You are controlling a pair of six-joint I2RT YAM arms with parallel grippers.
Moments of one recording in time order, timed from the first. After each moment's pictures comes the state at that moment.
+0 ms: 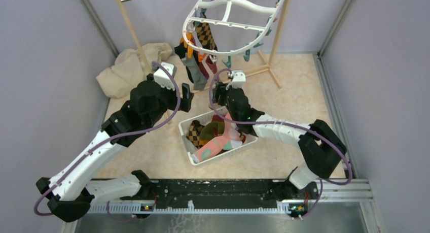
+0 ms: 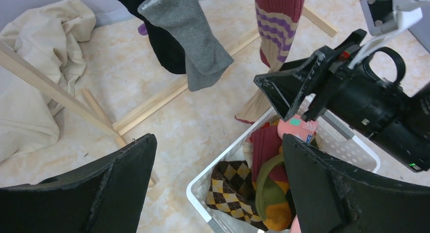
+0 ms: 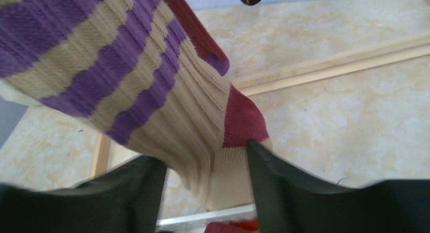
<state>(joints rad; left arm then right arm) -0.80 1.01 1.24 -0.52 -0.40 -0.17 0.82 1.51 0.90 0.45 0.48 0.37</state>
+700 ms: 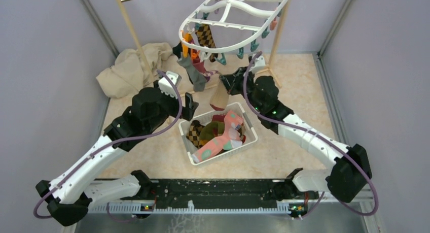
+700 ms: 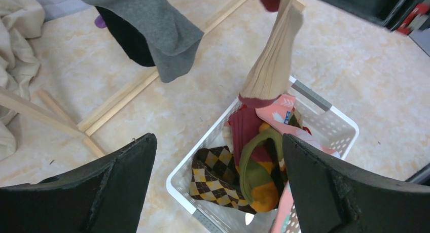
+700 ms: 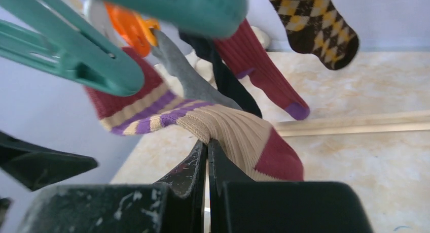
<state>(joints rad) -0.80 0.97 1.14 -0.48 -0.27 -0.17 0.69 1.27 0.98 0.32 0.09 0.49</state>
